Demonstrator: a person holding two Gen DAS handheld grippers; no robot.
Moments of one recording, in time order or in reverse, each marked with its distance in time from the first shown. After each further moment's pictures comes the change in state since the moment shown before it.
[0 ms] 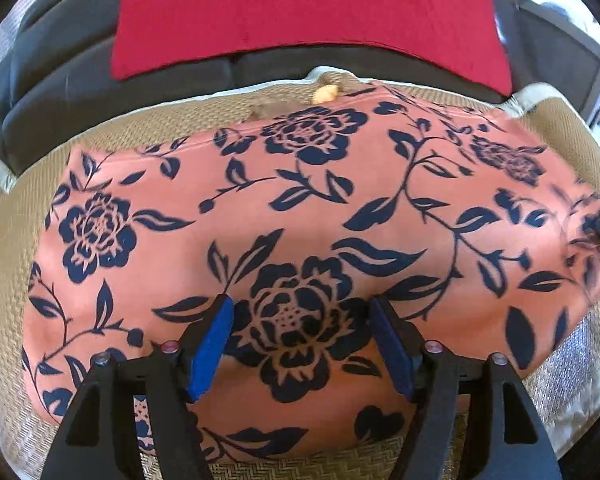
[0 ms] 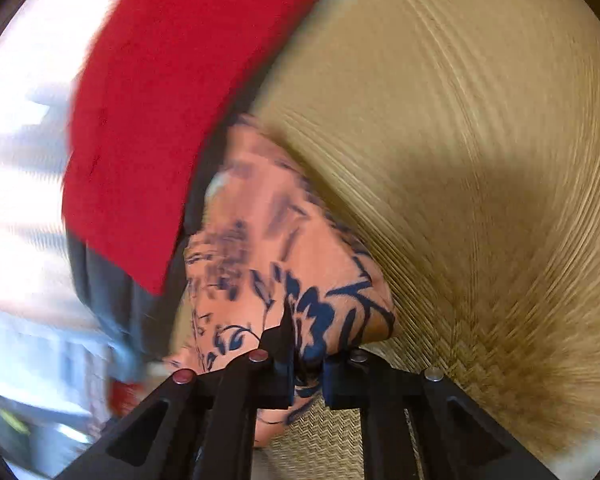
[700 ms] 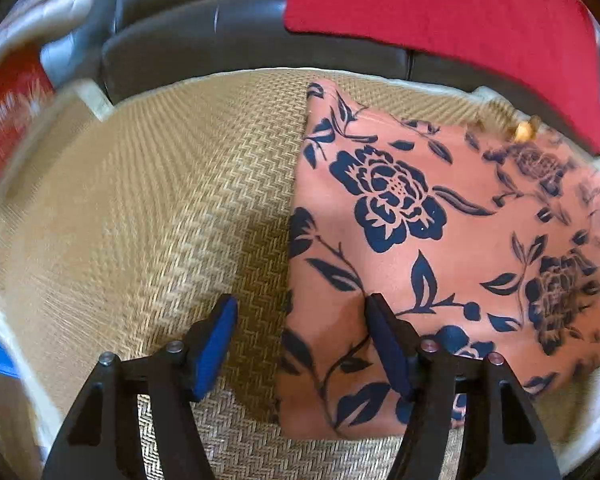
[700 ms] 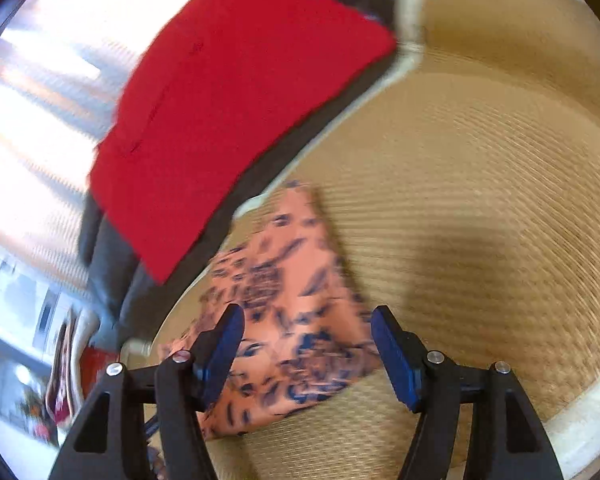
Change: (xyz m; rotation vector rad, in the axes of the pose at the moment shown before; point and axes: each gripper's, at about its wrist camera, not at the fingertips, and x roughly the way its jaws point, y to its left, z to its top) left arm -0.037 0.174 -0.016 -0.249 0.045 0.168; right arm -0.049 0.006 0.039 -0.116 0.019 0.090
